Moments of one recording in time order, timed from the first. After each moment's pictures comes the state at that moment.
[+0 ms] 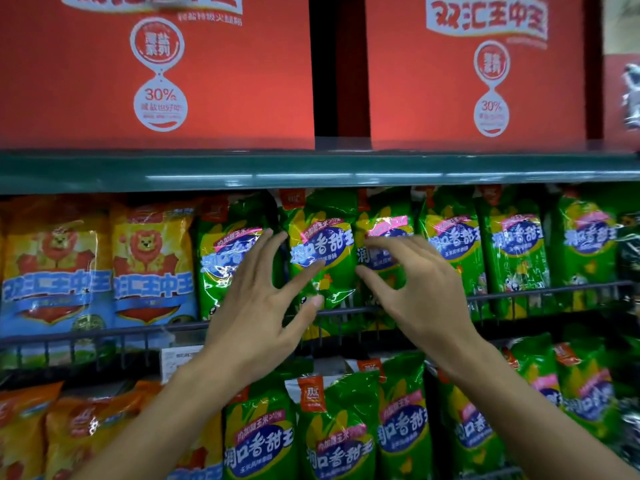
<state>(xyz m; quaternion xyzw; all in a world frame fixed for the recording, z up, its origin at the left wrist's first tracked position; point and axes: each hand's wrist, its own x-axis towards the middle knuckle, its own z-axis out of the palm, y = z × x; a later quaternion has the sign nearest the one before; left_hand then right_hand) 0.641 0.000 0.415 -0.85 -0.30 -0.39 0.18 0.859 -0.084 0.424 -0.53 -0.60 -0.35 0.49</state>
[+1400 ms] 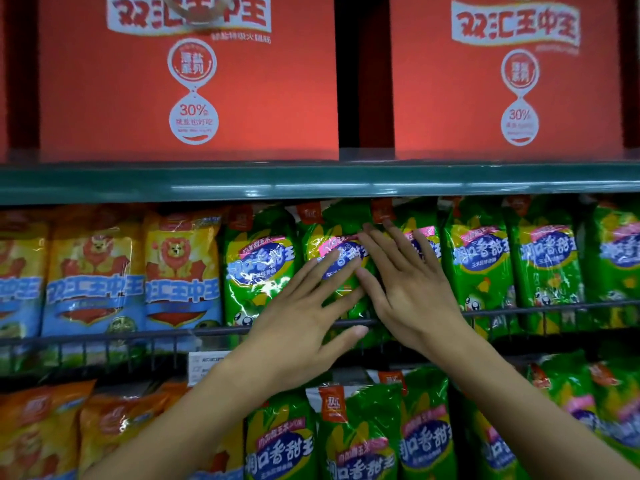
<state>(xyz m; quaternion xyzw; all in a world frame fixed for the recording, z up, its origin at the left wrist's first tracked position) 0.652 -0.002 0.421 -0.90 -0.22 -0.29 0.26 0.850 -0.046 0.433 -0.61 -0.62 -0.39 0.30</state>
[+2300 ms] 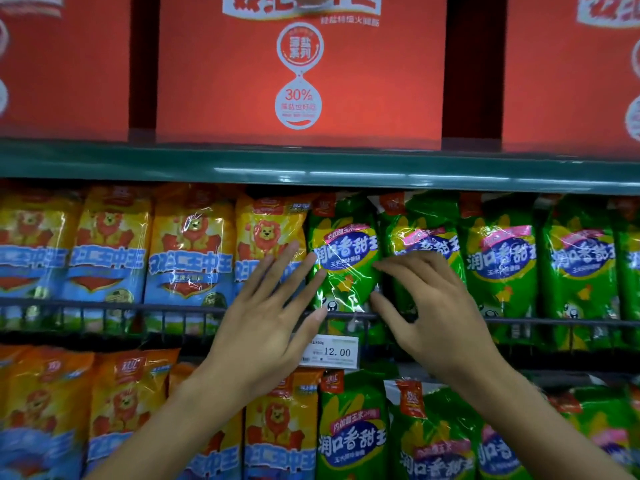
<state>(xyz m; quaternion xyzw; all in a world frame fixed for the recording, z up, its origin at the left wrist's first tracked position) 0.525 0.021 0.394 -0.83 -0.34 -0.34 0.28 0.760 -0.041 0.414 -0.49 -0.67 -0.38 0.41</state>
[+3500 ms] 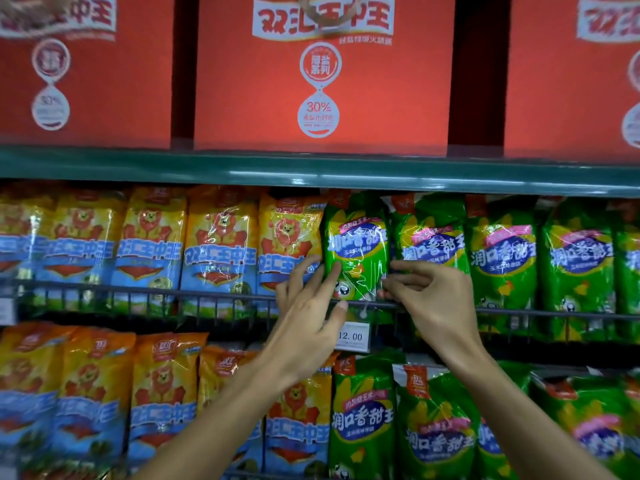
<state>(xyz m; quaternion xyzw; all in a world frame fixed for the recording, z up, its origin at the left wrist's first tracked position) 0.548 -0.007 0.393 -0.83 -0.33 -0.45 0.01 0.741 -0.046 0.414 -0.49 -0.60 -0.05 0.63</state>
